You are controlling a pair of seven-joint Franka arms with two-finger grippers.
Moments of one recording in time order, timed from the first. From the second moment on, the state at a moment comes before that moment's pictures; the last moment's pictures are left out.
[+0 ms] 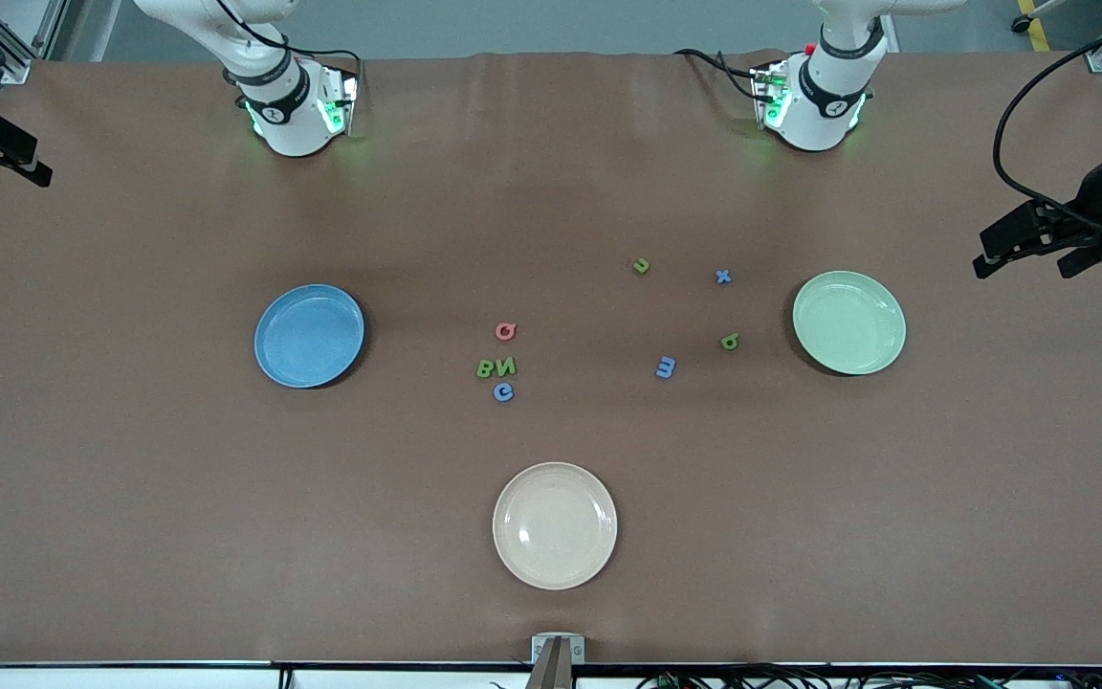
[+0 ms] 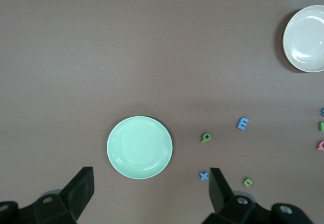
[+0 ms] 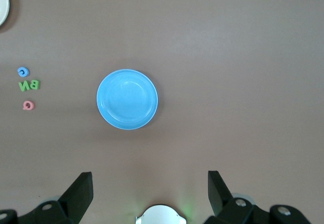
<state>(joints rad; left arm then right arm) -0.05 0.02 0.00 -1.54 -0.07 1.62 -0.07 -0.02 -0.13 -0.07 -1.57 0.02 1.38 -0.06</state>
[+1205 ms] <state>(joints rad) -0.08 0.17 -0.09 -1.56 -0.07 1.61 -0.24 -0.02 -0.06 -0.08 -1.52 0.02 1.38 -0.05</state>
